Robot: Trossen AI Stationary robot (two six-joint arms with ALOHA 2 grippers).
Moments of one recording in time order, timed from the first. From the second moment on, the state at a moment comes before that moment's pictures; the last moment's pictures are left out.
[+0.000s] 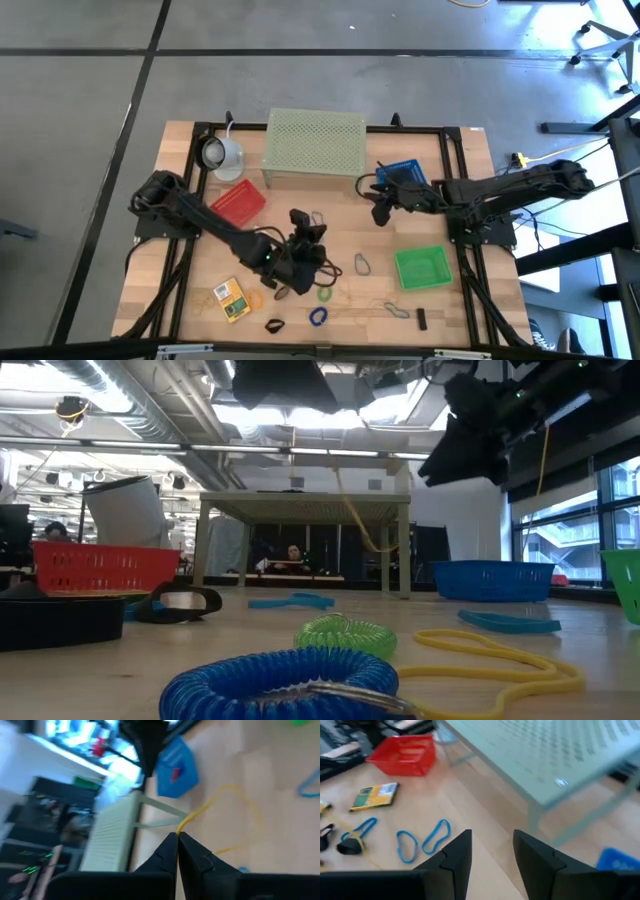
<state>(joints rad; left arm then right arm) -0.48 1.81 1.37 -0.45 -1.11 0.12 0.12 1.12 0.64 -0.14 0.46 0.51</state>
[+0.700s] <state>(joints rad) -0.45 1.81 1.37 -0.34 -1.26 0.05 0.22 1.28 0.64 0.34 0.18 0.12</state>
